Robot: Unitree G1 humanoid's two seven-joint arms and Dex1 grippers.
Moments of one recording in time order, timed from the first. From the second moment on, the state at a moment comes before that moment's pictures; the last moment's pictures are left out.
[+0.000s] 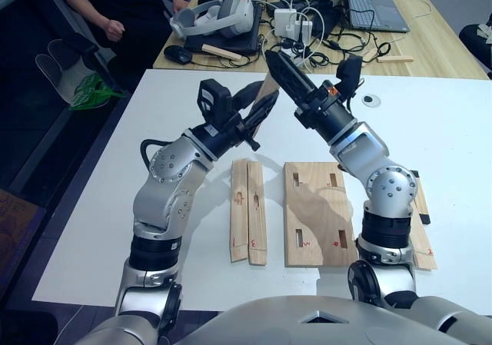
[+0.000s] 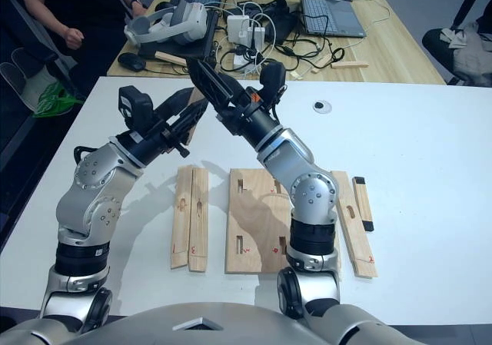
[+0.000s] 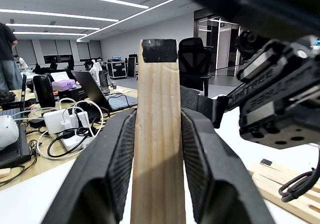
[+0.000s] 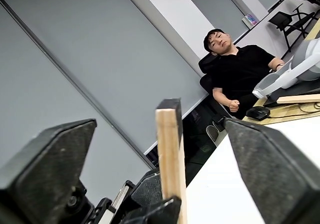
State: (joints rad) left arm -0.26 0.31 -0.06 -0.35 -0.42 0.31 -0.52; right arm -0.44 0.13 -0.09 -0.23 0.99 0.74 0.18
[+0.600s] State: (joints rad) left arm -0.24 0.31 -0.08 -0.34 -0.35 0.24 -0.58; right arm -0.44 0.11 -0.09 -0.20 1.00 0.77 0.17
